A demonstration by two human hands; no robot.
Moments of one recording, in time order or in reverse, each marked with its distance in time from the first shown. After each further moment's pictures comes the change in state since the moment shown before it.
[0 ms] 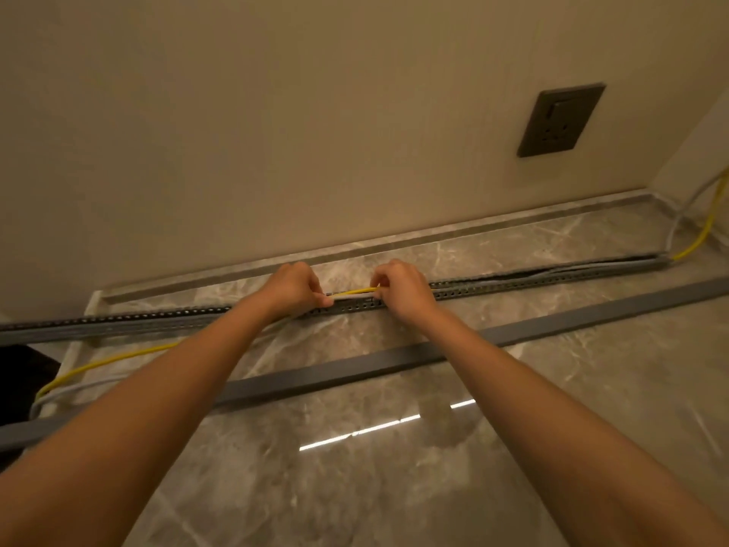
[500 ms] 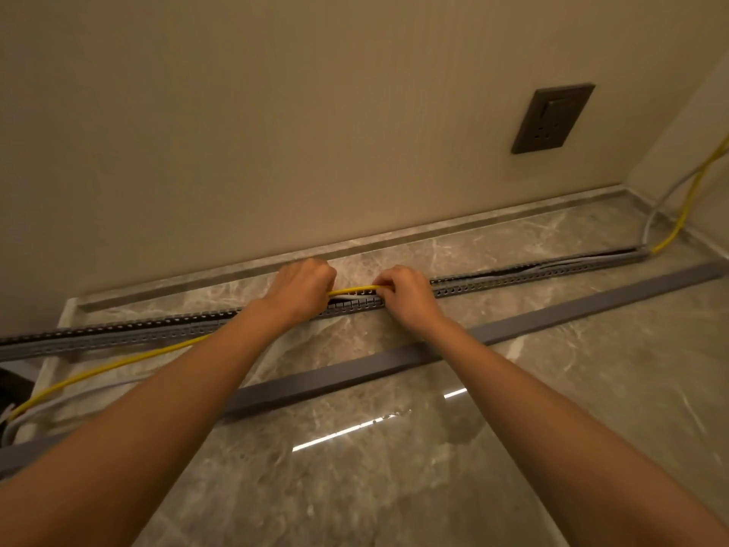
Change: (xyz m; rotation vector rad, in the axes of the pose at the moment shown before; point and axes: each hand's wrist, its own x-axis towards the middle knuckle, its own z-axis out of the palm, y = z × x) left_hand -0.001 0.003 0.003 0.468 0.164 0.334; right_hand -0.006 -0.002 0.013 0.033 0.081 0.072
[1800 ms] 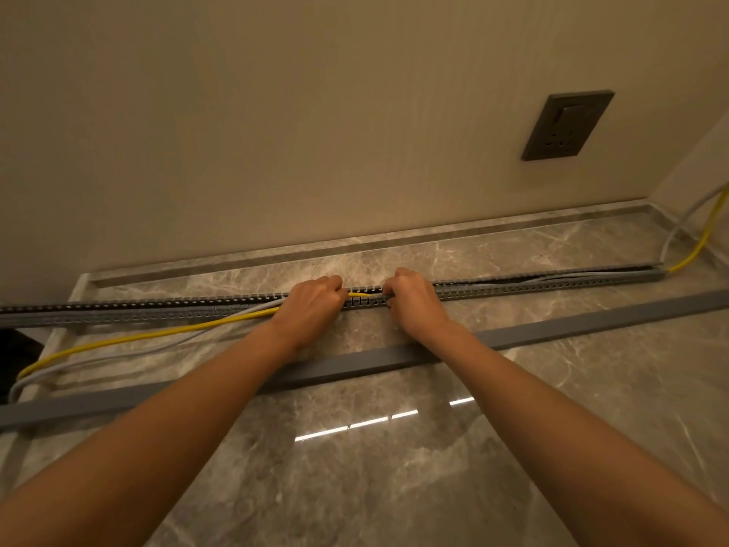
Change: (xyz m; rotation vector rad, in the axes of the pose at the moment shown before) left_hand -0.017 0.032 0.025 0.154 0.111 0.103; right_hand -0.005 0.019 -0.010 -0.248 -0.055 -0.167
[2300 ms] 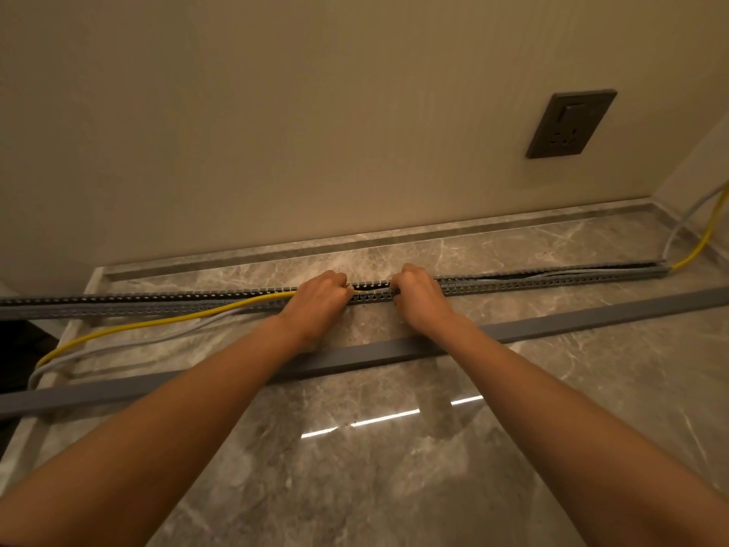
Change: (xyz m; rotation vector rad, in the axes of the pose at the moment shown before) left_hand -0.007 -0.001 0.003 -0.091 0.026 0.000; right_hand -0.004 -0.005 -0.001 -0.012 -0.036 0.043
